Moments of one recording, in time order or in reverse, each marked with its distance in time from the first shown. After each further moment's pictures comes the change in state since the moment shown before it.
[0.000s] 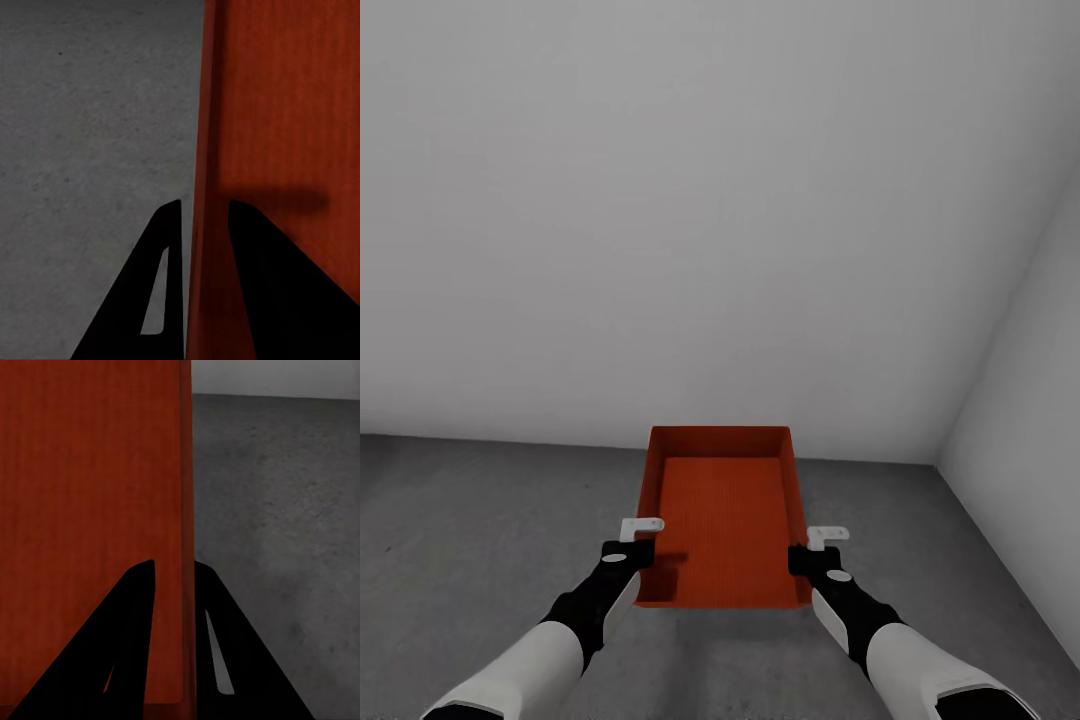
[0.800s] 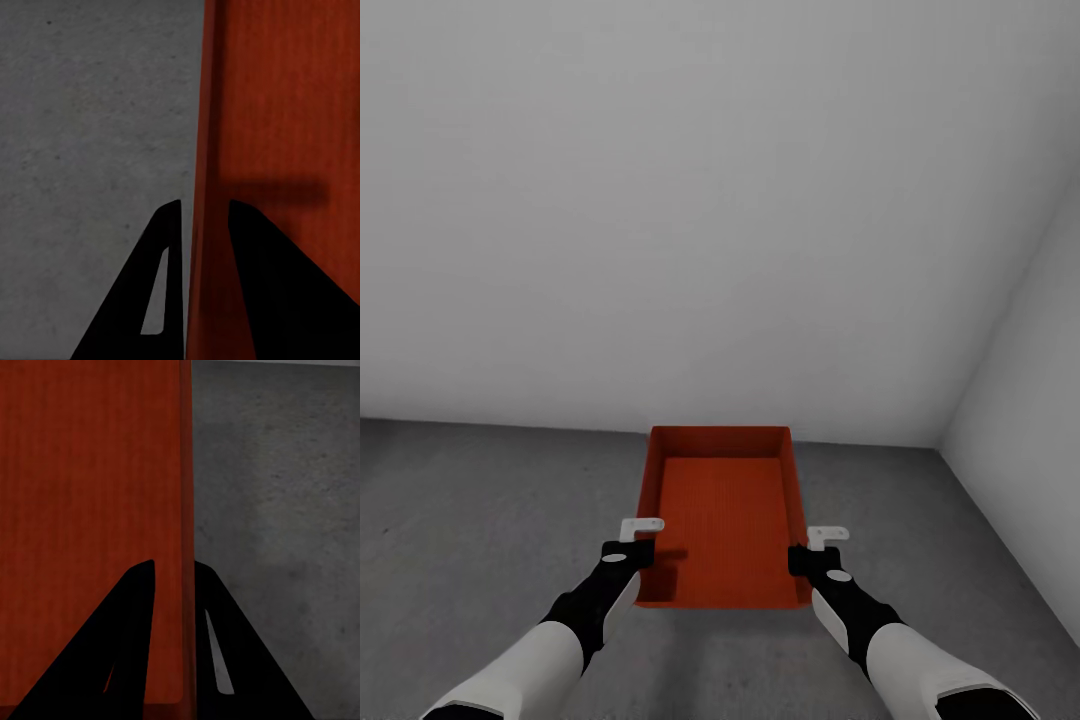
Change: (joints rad) left arm 0.000 0.000 0.000 0.000 0.000 0.002 0.000; right arm 0.000 0.000 0.000 0.000 0.000 0.002 0.000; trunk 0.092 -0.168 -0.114
